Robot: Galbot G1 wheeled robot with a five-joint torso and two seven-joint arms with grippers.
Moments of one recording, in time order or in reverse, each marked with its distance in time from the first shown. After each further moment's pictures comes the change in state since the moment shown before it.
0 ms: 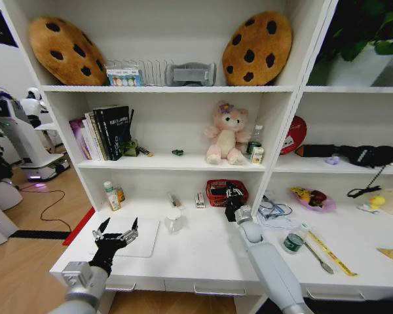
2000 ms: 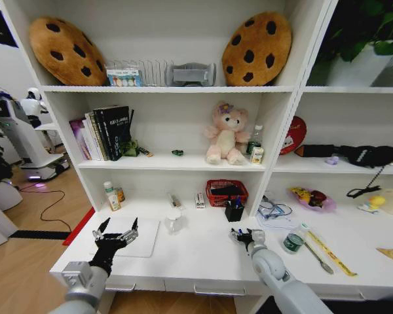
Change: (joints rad) left arm 0.000 0.000 0.000 0.000 0.000 0.000 0.000; right arm -0.362 -0.249 -0.054 0.462 0.531 -0.698 0.357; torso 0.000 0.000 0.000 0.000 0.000
